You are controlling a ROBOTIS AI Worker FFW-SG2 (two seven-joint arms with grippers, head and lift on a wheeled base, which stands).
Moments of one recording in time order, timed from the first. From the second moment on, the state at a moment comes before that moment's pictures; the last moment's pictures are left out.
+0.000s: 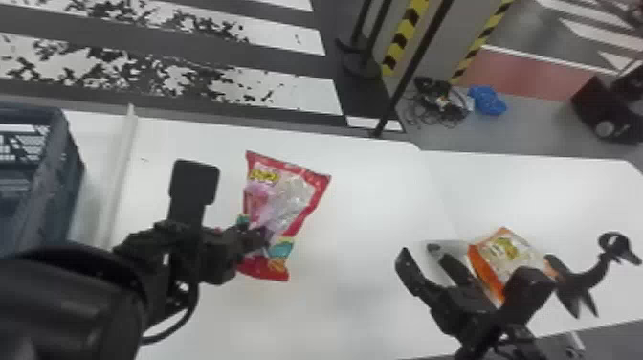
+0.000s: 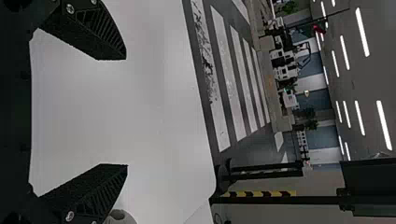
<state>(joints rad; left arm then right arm) 0.10 0.00 -0.39 -1.97 0.17 1.02 -0.19 0.71 -0.08 -0.38 -2.08 -0.41 0.26 0.24</state>
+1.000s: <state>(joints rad) 0.06 0.00 -0.55 -1.64 0.25 0.79 -0.31 0.66 -0.07 -0.38 -2.07 -0.40 0.29 0.22</state>
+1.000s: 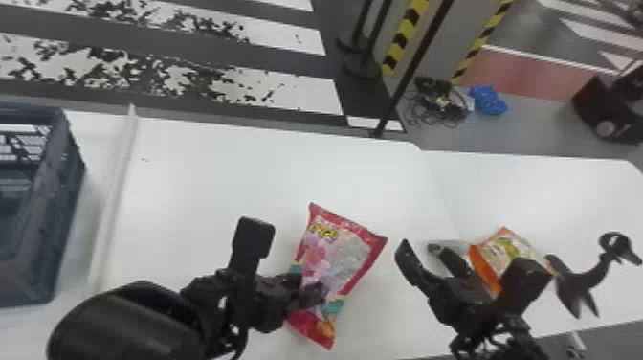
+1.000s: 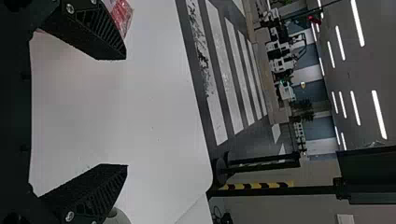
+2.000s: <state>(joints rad) 0.39 0.06 -0.26 -2.11 0.05 0.42 -0.14 0.64 -0.06 -0.26 -2.04 -0.40 0.22 0.23</state>
